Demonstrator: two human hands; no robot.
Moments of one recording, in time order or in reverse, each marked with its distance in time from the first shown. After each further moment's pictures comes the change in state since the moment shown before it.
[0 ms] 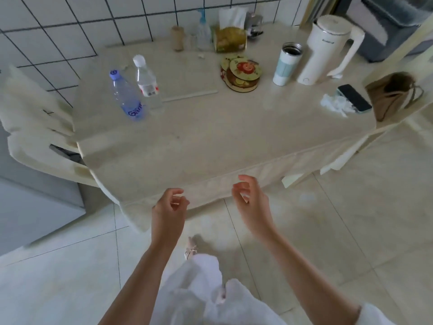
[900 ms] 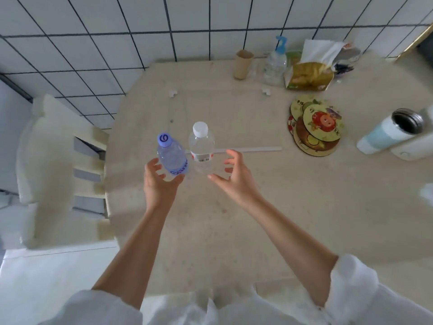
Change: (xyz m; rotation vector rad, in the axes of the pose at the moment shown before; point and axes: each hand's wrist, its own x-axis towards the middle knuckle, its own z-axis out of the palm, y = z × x) left_hand 0.367 0.020 -0.073 -0.112 0.318 -0.173; right_hand 0.336 -0.125 0.191 -0.102 -0.359 -0.071
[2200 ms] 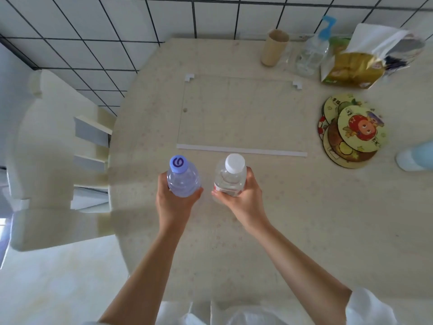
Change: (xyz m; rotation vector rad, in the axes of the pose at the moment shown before) left_hand -0.011 -0.017 0.022 -0.051 0.108 -0.050; right_hand 0.014 0.026 0.034 0.226 0.029 0.063
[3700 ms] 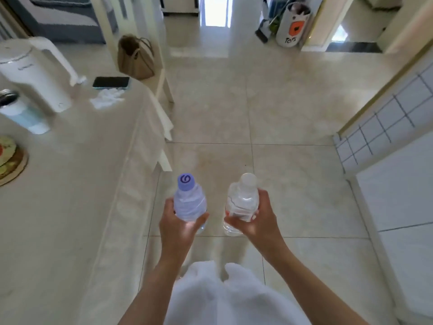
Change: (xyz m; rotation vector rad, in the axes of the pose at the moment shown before) left_hand -0.477 -0.068 -0.002 0.292 -1.491 0.654; right_hand -0.609 0.142 -0.115 0.346 1.406 0.406
